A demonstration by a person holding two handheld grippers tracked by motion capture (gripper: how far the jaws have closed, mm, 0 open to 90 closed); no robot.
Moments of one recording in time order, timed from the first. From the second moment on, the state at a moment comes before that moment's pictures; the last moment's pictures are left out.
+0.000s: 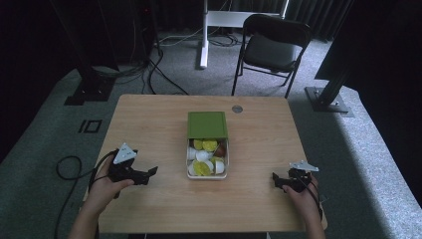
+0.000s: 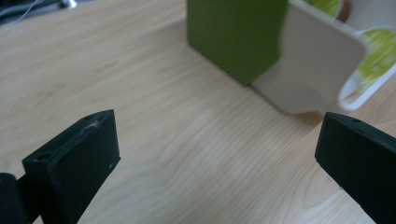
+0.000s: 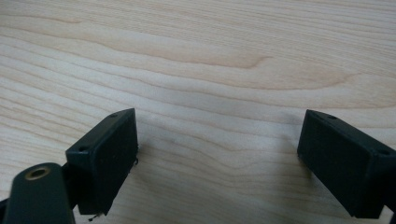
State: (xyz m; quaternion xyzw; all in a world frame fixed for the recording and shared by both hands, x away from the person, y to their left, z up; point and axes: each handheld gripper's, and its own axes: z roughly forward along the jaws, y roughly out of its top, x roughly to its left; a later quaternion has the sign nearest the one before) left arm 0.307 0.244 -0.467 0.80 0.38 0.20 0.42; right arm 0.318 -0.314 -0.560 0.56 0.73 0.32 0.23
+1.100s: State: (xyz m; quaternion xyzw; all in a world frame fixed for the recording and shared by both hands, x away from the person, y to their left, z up) left arm 0.321 0.141 -0.430 0.83 0.26 0.17 0.46; right arm 0.318 -0.314 -0.560 0.56 0.73 0.32 0.23
